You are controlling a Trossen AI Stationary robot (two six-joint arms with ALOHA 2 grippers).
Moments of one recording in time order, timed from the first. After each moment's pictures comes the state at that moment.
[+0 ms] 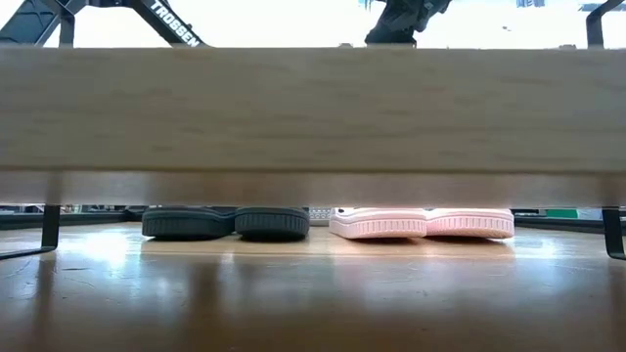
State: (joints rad) left arm 0.65 1.91 1.33 -1.13 0.60 0.26; right arm -0.34 1.36 1.37 -0.71 -0.24 -0.02
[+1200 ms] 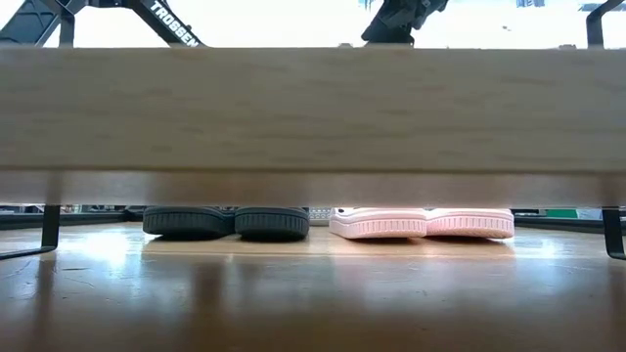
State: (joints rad) left arm 0.67 1.91 1.33 -1.08 0.53 0.29; right arm -0.33 1.36 1.37 -0.68 -0.24 -0.01
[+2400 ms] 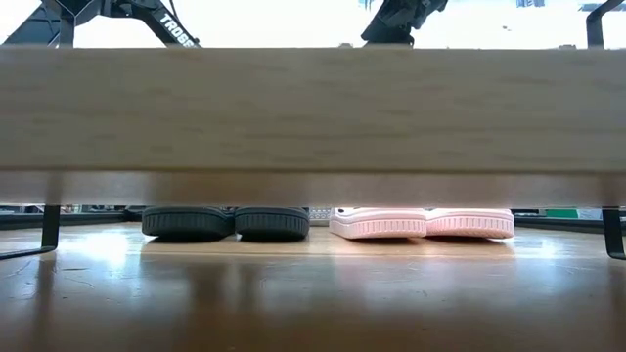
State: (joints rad) left arm 0.67 1.98 1.33 -1.17 0.65 0.43; right arm -0.33 1.36 1.37 -0.68 -0.24 -0.01
